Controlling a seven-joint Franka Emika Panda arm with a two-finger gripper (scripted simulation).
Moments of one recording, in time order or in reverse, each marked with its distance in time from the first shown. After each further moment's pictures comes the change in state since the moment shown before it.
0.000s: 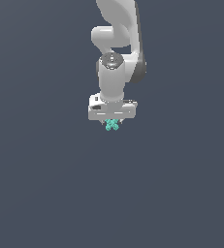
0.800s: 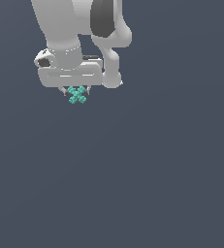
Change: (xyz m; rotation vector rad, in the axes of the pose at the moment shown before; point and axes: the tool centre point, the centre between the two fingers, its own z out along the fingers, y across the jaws) arm -0.022 0.130 -0.159 0.002 0.001 0.001
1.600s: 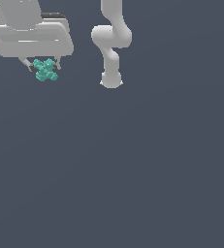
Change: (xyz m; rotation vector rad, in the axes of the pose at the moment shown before) arm -0.008 0.080 -0.096 -0.003 -0.002 0.001
